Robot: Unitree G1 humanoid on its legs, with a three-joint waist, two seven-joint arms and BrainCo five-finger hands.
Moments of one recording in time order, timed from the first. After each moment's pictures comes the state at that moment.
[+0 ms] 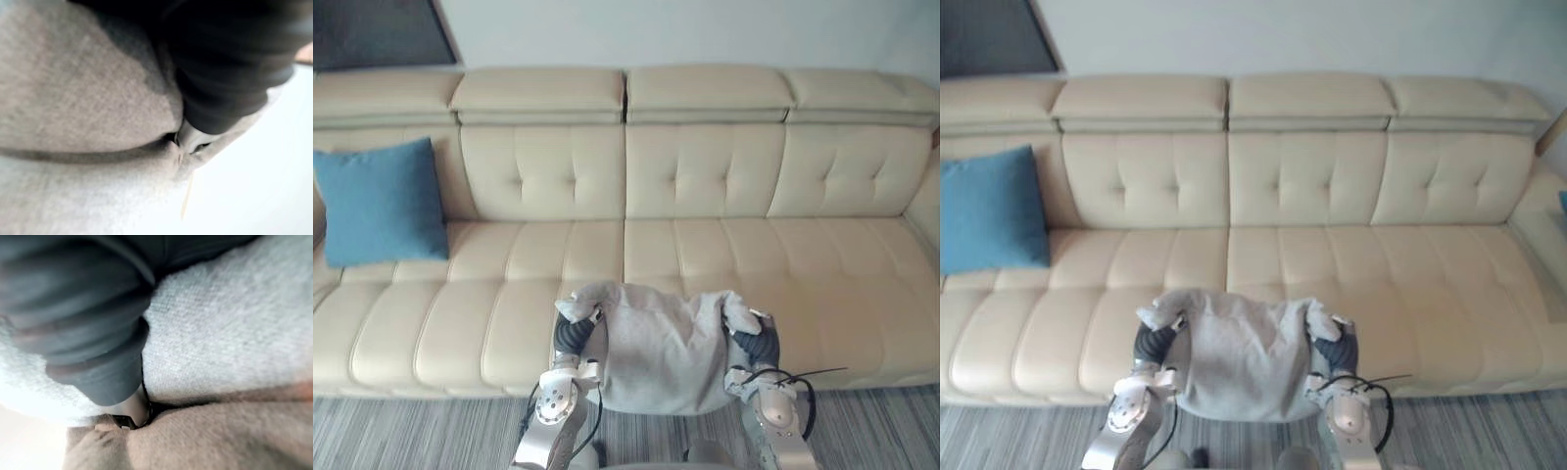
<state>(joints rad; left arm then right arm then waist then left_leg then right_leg) 0.17 0.12 -0.35 0.00 -0.30 -0.15 0.35 0.23 -0.09 0.10 0.08 0.12 -0.18 -0.27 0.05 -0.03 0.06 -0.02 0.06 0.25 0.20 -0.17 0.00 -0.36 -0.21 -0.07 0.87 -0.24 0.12</state>
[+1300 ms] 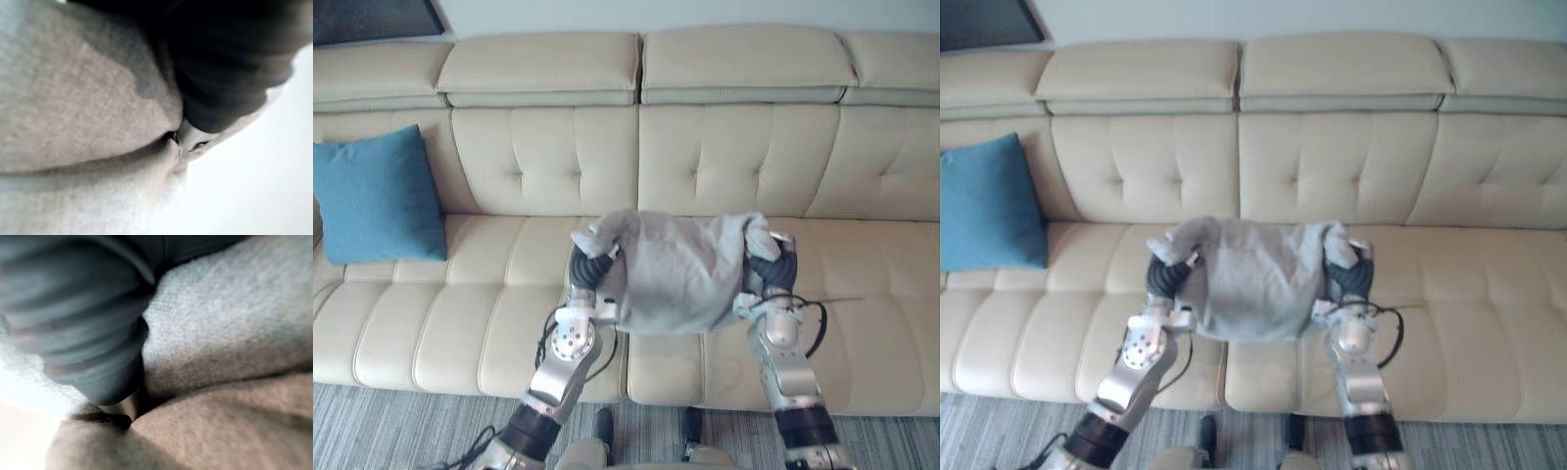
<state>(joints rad) -0.25 0.15 -0.35 0.01 -0.26 -0.15 0.46 -0.24 -0.16 0.04 0.07 0.08 -0.17 -0.41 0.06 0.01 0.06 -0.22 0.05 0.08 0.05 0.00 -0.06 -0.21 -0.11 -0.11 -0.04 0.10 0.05</state>
